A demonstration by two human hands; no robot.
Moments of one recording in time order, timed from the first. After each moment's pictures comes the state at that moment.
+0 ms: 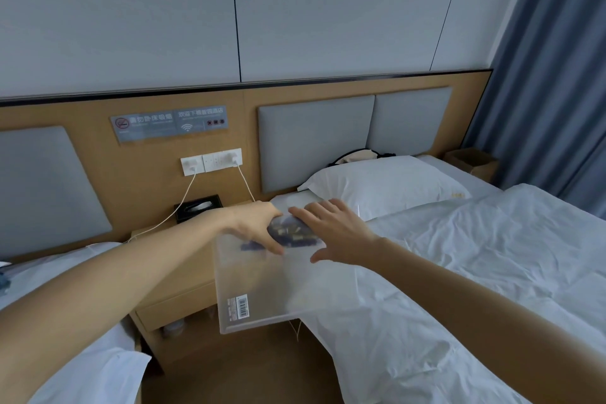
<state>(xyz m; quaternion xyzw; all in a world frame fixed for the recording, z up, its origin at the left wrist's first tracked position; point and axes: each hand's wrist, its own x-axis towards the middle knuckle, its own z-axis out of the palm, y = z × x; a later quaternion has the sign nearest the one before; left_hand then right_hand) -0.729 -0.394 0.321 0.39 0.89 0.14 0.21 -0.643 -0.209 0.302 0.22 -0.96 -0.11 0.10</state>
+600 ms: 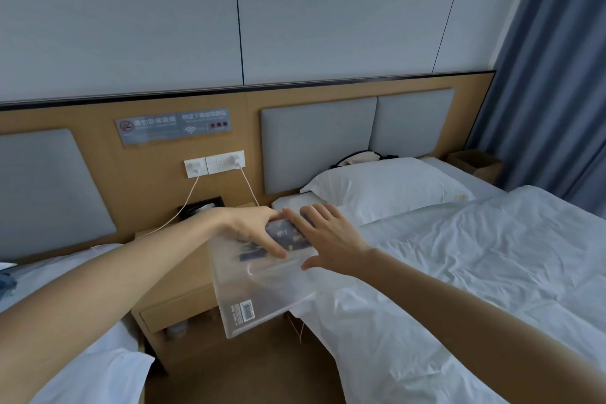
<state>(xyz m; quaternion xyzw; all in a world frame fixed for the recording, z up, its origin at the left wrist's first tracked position) -0.726 -0.403 0.325 0.36 0.85 0.22 0.31 -0.645 -0.220 0.283 0.23 -0.95 -0.09 0.20</state>
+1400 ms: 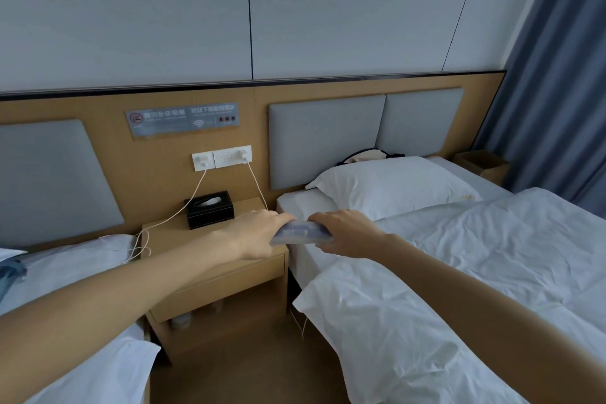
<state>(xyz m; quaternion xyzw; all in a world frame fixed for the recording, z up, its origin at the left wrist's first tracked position) -0.698 -0.416 0.298 0.40 0.92 0.04 0.03 -0.649 -0.219 0.301 0.17 -0.98 0.00 0.03</state>
